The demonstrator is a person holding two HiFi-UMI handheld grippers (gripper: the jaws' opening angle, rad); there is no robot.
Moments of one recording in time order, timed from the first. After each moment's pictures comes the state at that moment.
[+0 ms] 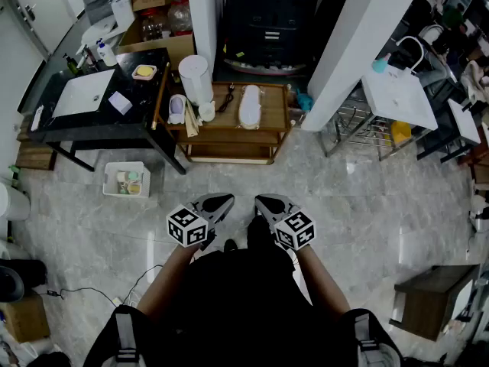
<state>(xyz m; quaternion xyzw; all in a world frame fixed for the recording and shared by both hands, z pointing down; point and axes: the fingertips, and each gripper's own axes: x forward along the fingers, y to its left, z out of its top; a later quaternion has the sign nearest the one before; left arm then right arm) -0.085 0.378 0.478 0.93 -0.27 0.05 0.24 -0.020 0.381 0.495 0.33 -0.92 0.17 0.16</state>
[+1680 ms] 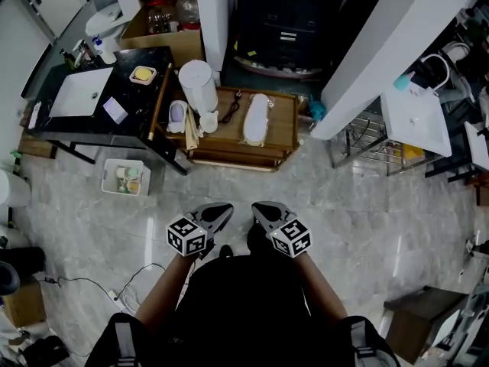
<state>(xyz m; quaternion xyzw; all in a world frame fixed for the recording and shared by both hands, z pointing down) -0.073 0.287 0.502 0.90 -0.30 0.06 0.30 -0.015 0.280 0.519 0.28 -0.92 0.20 0.18</state>
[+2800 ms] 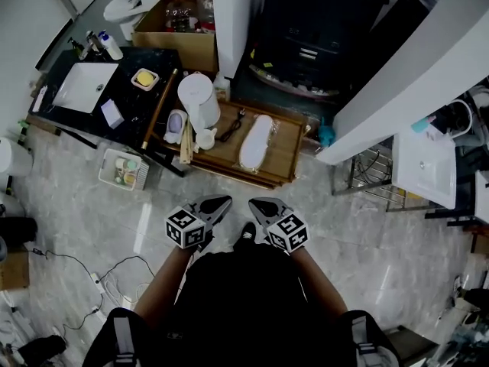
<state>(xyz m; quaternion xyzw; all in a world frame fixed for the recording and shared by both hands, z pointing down) -0.034 0.143 0.496 0.87 -0.38 0.03 0.30 0.019 0.138 0.522 0.19 -0.94 0.19 0.21</state>
